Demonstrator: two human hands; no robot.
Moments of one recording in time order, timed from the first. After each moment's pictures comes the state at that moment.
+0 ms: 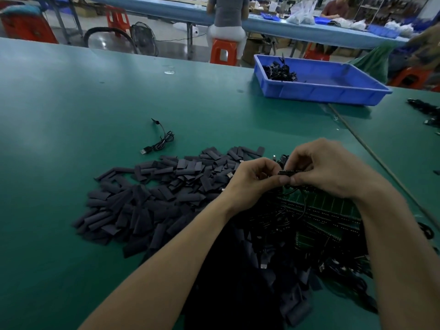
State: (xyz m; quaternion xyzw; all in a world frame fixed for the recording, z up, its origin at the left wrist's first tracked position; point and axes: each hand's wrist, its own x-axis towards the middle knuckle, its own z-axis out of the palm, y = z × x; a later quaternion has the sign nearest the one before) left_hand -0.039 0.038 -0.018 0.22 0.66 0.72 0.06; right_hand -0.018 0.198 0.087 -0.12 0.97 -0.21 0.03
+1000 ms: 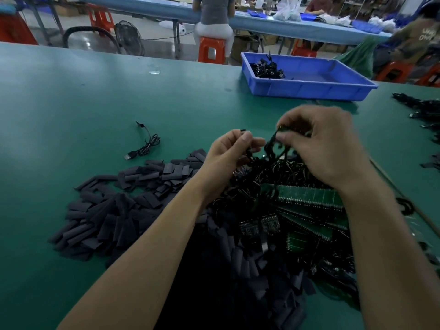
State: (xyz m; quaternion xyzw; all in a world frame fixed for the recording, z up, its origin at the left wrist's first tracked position) left_hand -0.068 0.022 0.006 0.17 0.56 0.80 0.08; right_hand -0.020 0.184 0.099 -0.13 0.92 -0.29 -0.21
